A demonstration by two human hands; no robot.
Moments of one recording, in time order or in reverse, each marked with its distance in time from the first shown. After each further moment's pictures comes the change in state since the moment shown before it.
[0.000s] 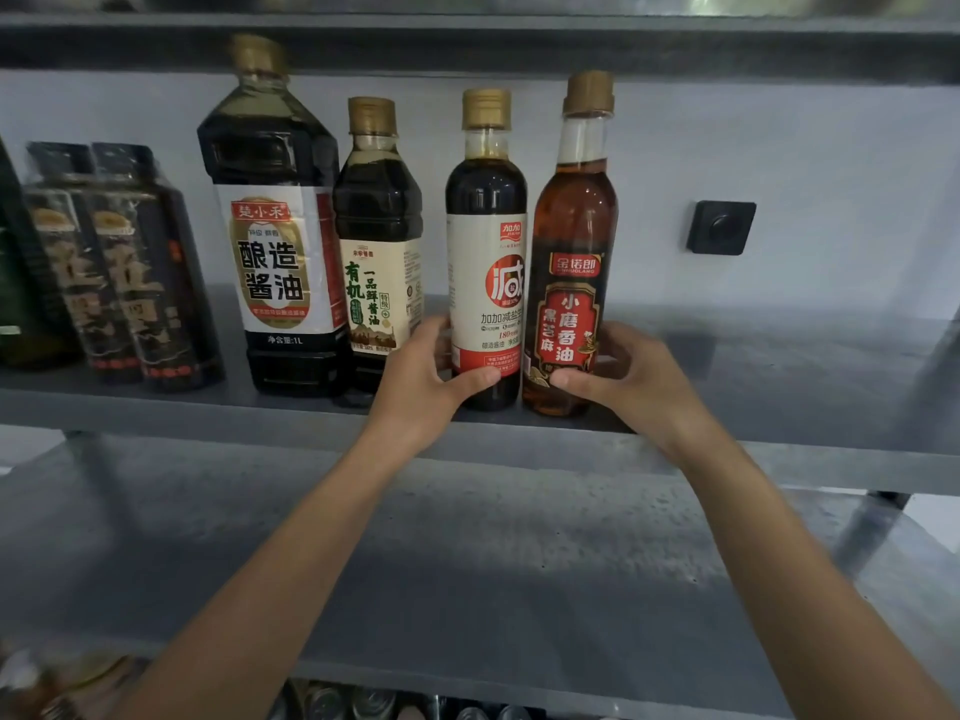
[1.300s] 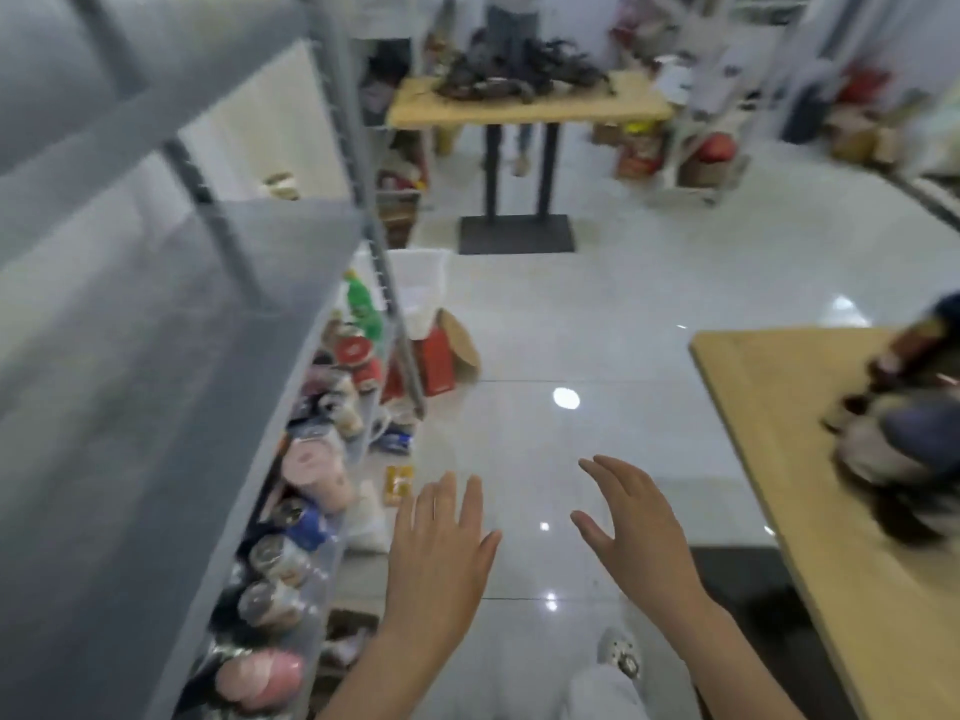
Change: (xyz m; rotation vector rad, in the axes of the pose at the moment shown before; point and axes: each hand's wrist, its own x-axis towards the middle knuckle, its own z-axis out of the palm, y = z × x) left_hand -0.294 -0.135 0.025 0.435 -1.308 1.186; right_hand -0.464 -0.013 0.287 -0.891 0.982 1.363
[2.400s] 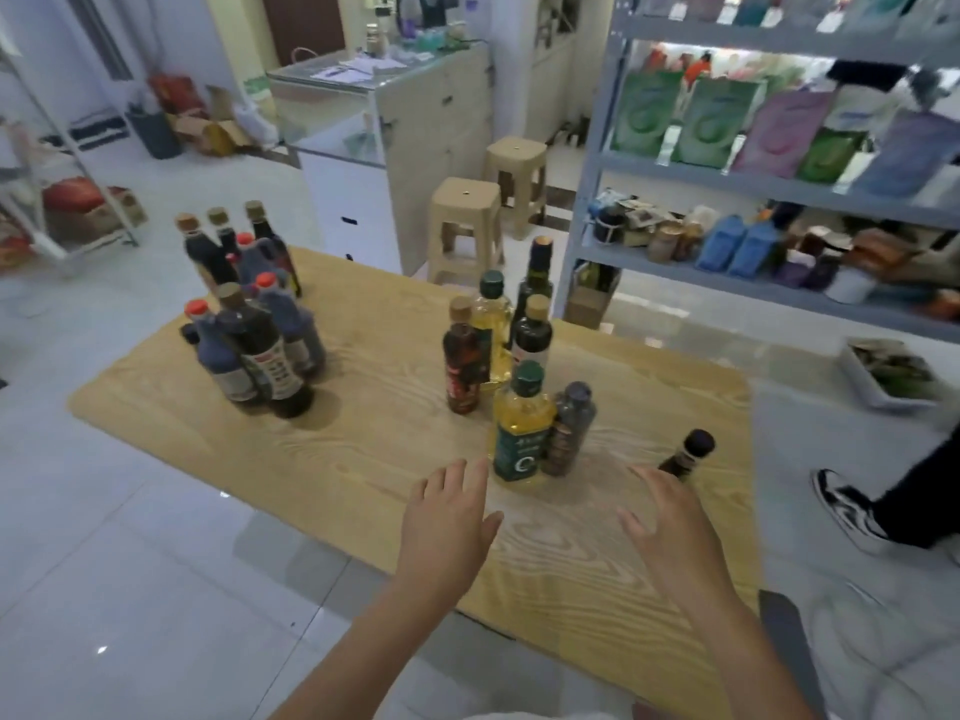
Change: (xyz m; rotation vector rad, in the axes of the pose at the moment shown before) left_hand -0.188 0.492 0.035 -0.126 -0.122 1.193; right_hand -0.521 0.252 -0.176 0.062 0.505 1.307
